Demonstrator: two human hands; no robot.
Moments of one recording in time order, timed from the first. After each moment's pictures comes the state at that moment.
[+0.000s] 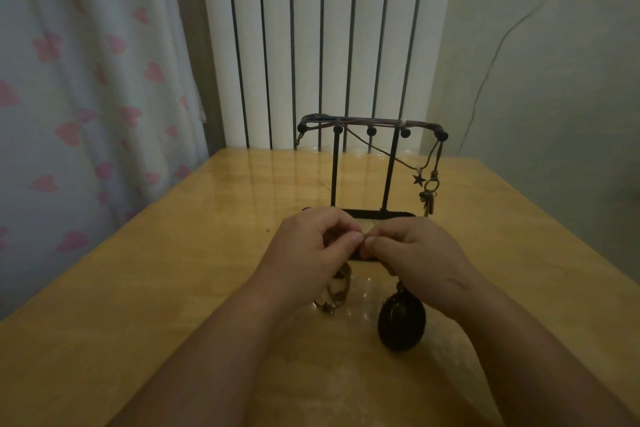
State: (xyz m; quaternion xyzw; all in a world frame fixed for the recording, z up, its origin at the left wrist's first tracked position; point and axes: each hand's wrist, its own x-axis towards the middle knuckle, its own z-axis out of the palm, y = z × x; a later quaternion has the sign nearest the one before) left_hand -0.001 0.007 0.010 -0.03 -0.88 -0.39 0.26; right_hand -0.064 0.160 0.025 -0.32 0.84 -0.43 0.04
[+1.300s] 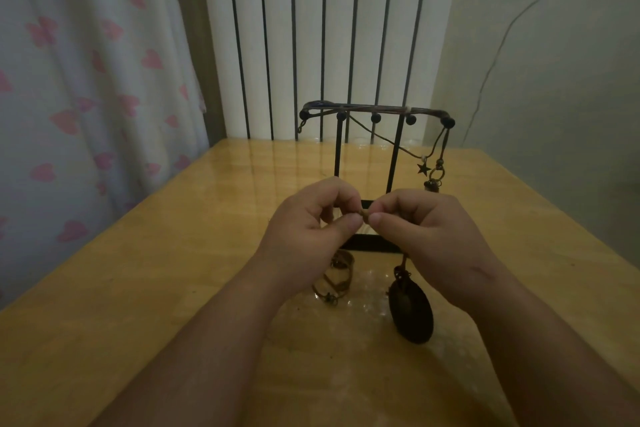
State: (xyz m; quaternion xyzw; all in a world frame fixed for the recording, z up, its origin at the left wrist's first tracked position) left_hand 0.003 0.004 0.014 -0.07 -0.84 -0.45 0.30; right_hand -0.062 0.164 0.025 -0.40 0.75 -0.53 -0.02
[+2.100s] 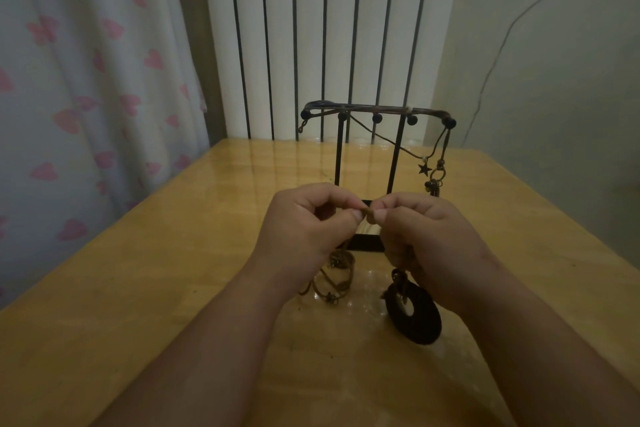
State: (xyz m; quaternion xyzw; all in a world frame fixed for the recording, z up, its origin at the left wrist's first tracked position) left_hand 0.003 0.007 0.014 -0.03 -0.77 -0.55 0.32; right_hand -0.058 0.161 0.027 -0.32 0.69 -0.64 0.14
